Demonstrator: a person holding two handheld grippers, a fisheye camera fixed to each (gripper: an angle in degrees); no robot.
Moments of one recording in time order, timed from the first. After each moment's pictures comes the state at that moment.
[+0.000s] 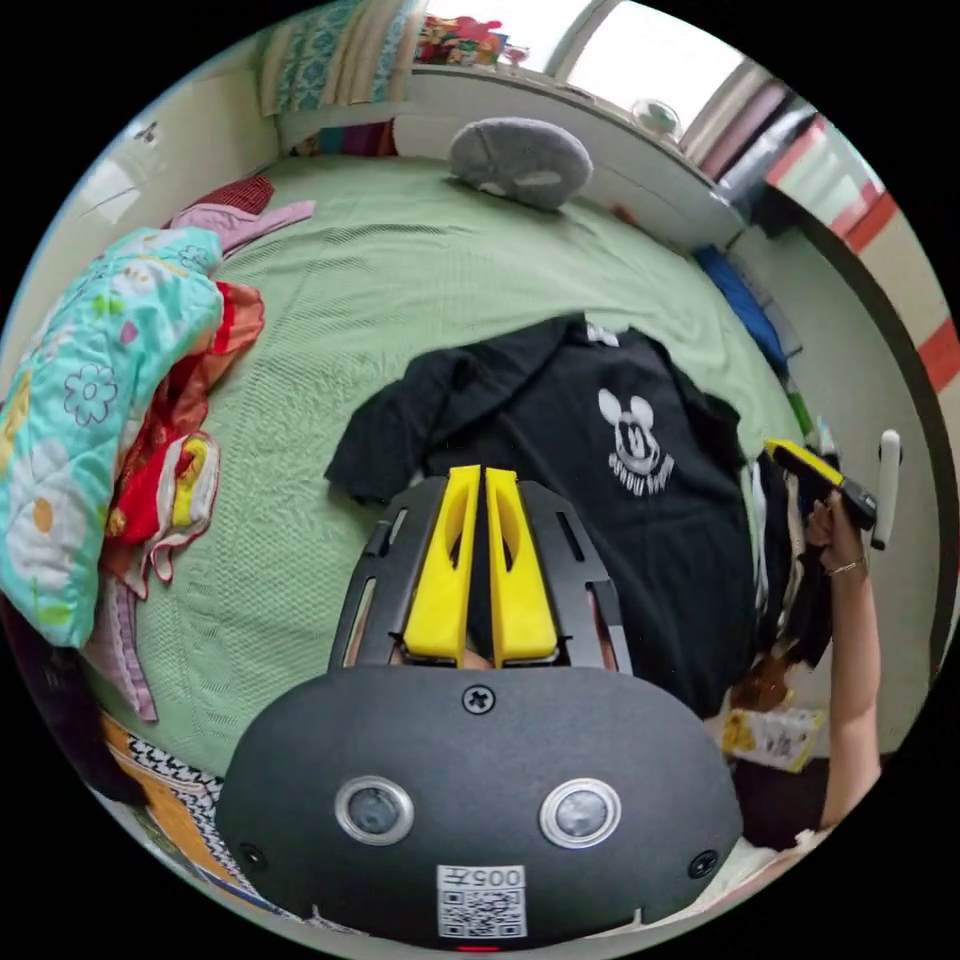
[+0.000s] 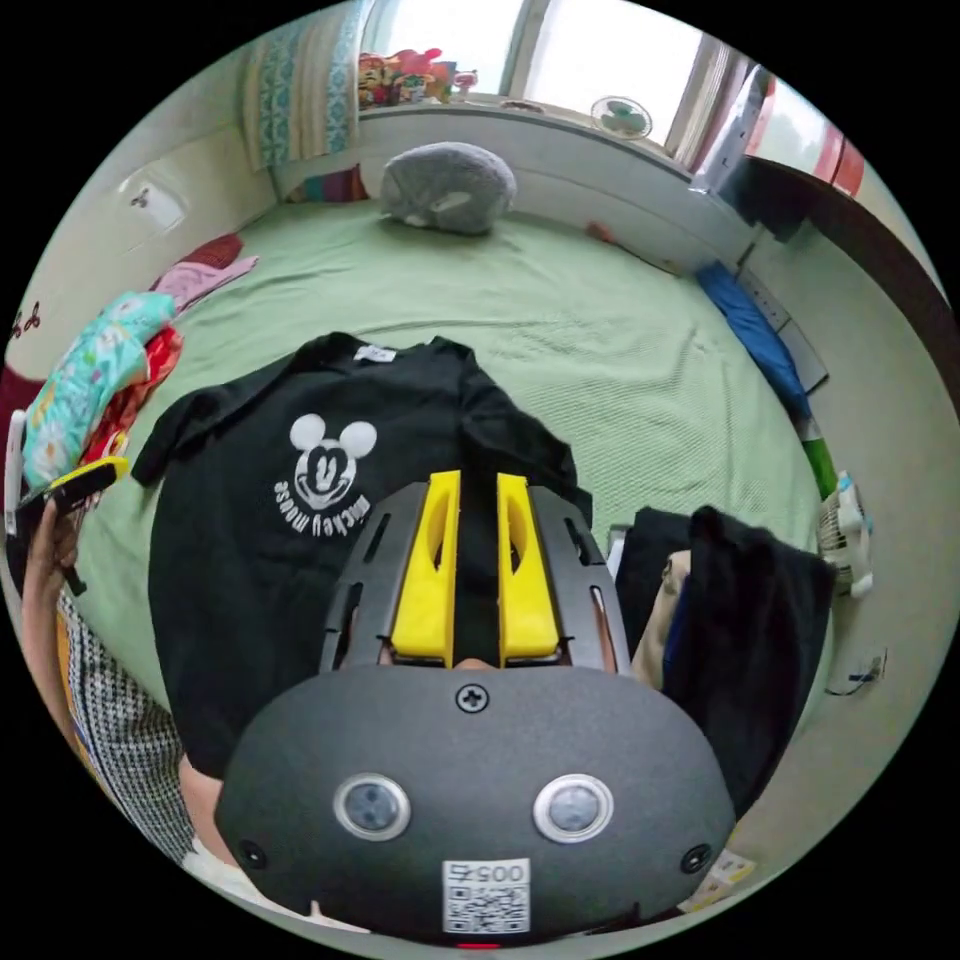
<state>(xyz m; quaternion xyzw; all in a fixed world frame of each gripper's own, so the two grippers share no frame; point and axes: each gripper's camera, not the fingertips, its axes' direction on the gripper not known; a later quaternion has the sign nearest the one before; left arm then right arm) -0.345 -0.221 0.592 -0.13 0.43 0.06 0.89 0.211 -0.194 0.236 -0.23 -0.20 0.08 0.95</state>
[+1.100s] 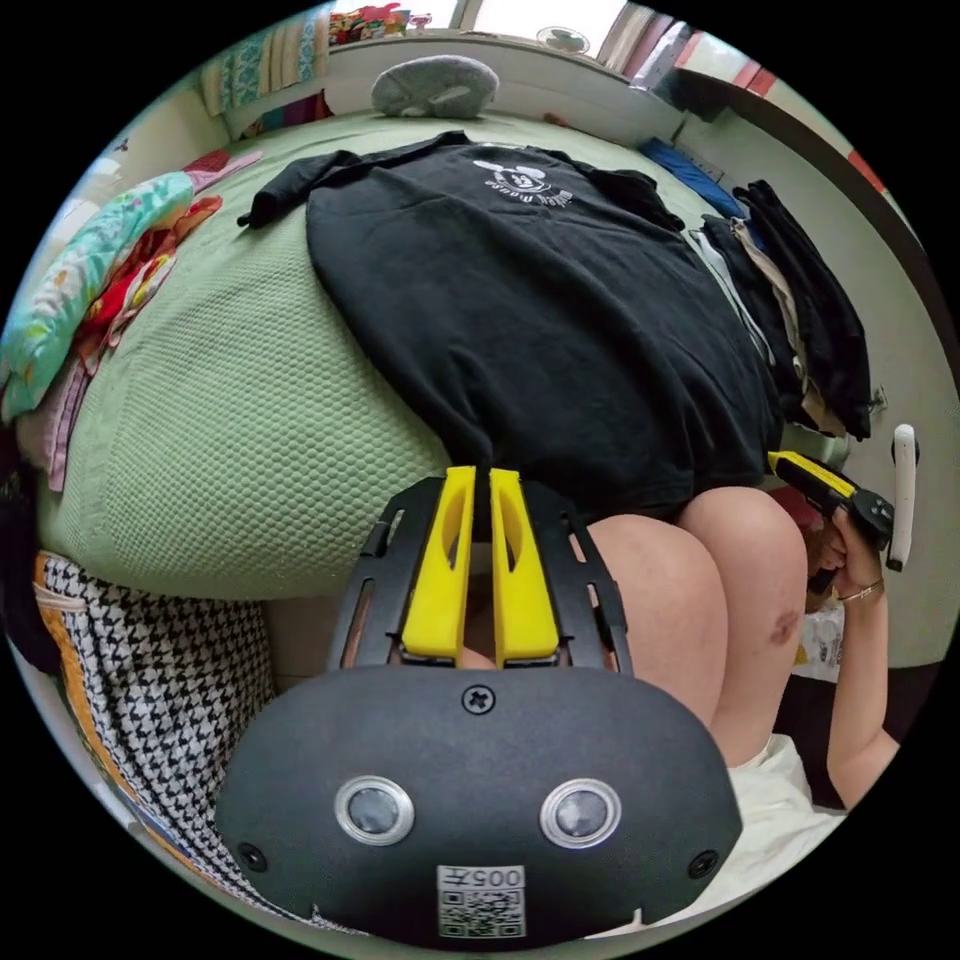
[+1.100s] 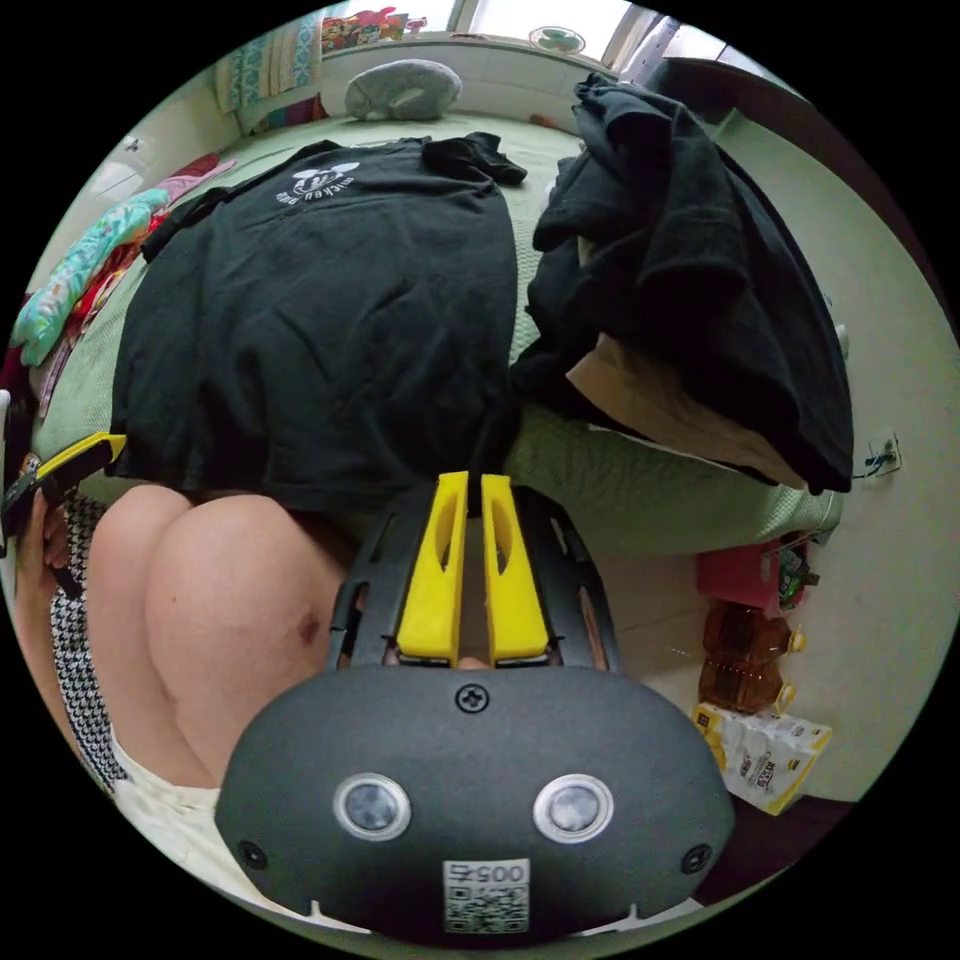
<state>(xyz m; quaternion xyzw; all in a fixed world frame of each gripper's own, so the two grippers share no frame) -0.313 0.051 0.450 -0.14 0.42 0.13 0.89 0.206 0.091 0.043 -0.33 -0.16 0.12 0.92</state>
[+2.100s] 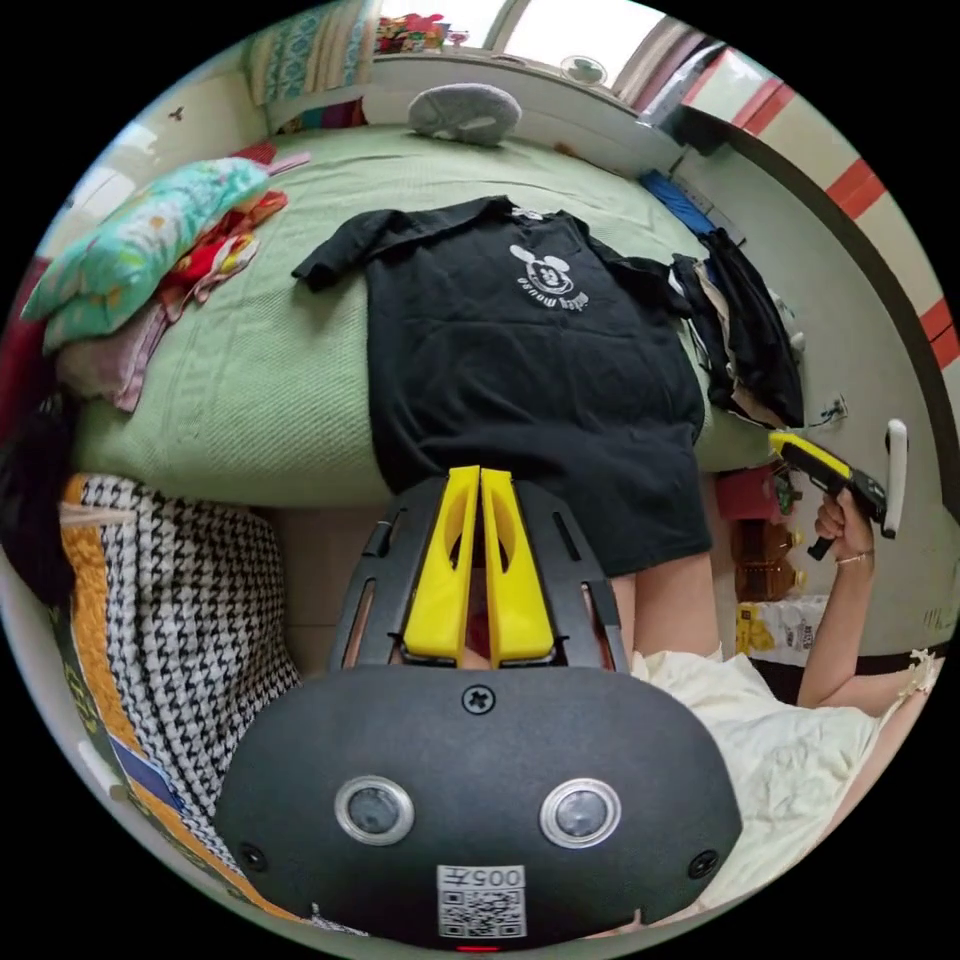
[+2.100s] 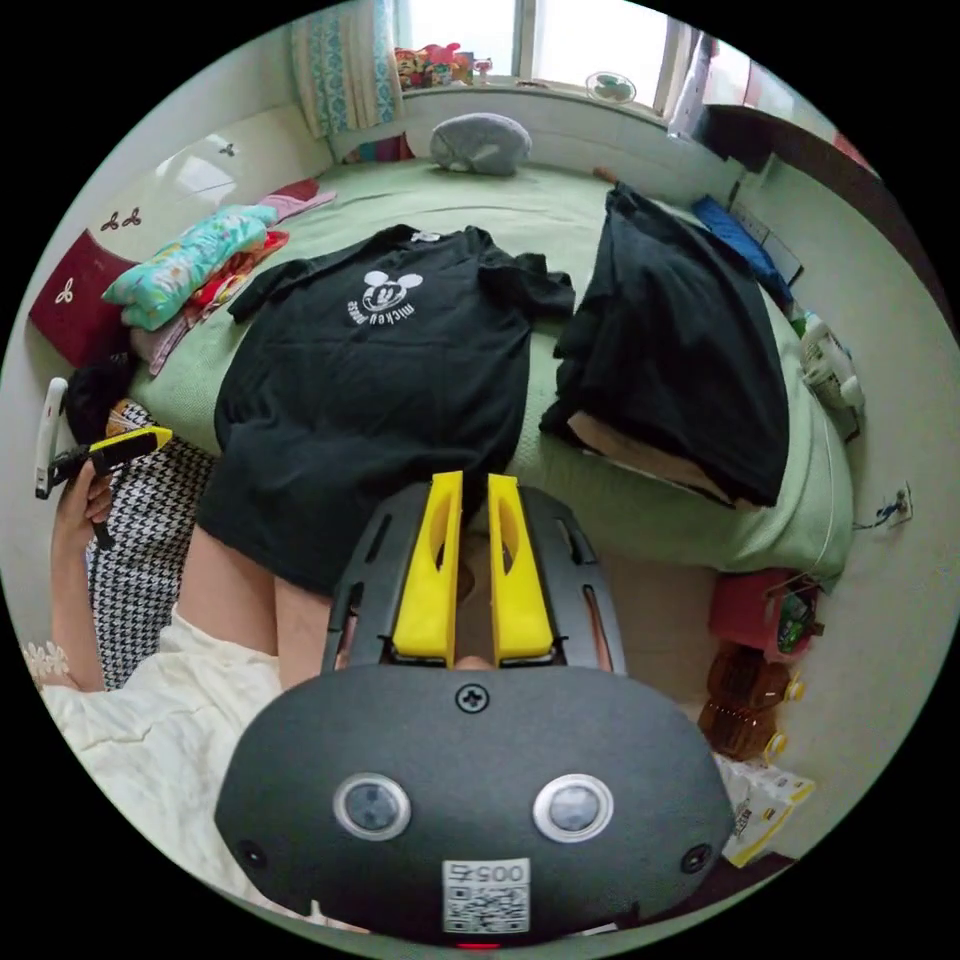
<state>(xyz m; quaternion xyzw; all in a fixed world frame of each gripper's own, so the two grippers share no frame) -0.384 0.065 0.386 -0.14 0.44 0.10 0.88 0.194 0.007 -0.049 -0.24 -0.24 0.08 0.94</state>
